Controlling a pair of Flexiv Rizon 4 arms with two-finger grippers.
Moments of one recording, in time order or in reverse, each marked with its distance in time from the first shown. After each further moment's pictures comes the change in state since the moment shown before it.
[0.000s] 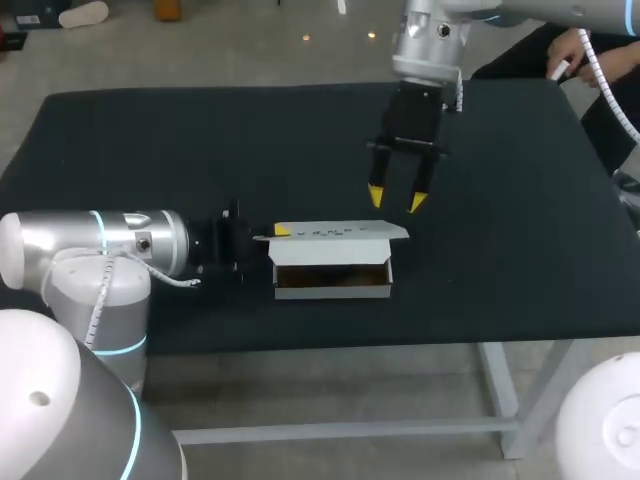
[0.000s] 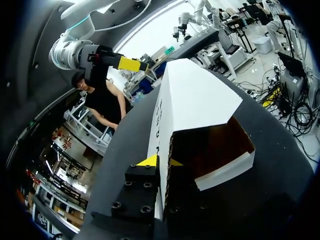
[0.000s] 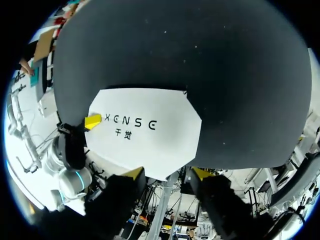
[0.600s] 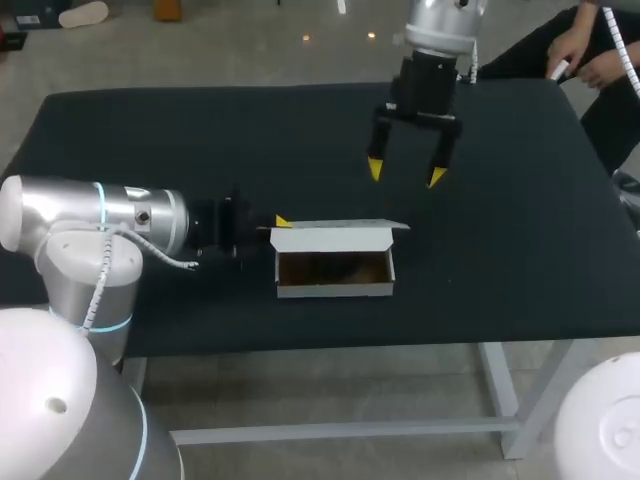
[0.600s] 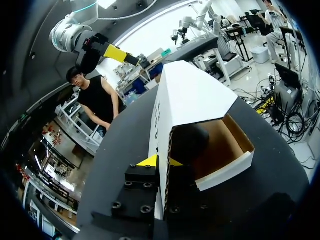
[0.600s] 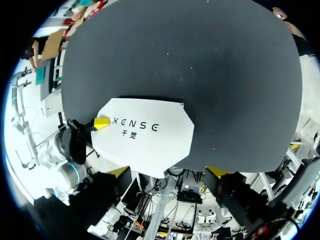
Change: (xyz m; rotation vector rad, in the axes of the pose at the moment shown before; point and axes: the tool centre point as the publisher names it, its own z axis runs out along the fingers) left arm -0.010 -0.003 0.002 0.026 0.091 -0.058; right arm -0.004 -0.001 -0.044 -0.103 -0.009 -0.035
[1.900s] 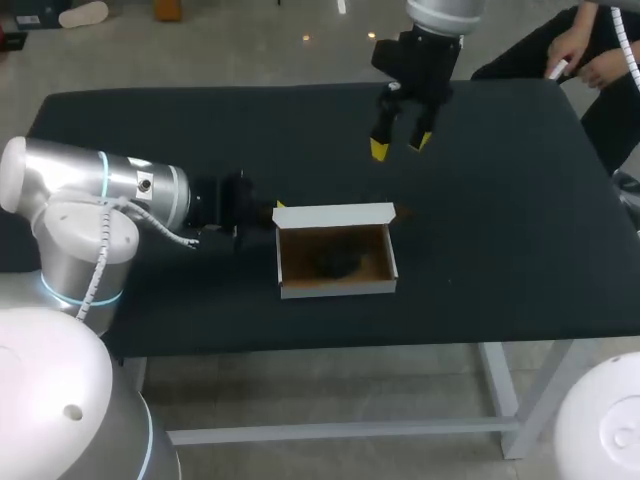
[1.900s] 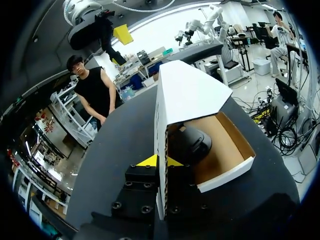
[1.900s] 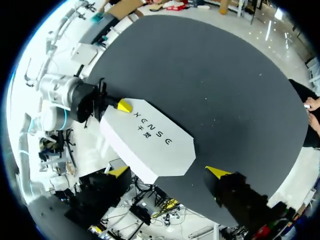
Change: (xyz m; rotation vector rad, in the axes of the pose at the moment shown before) left arm -0.020 -0.005 -0.002 -0.019 0.069 -0.115; right arm 0.008 0.023 -0.040 -0.207 -0.072 -0.589
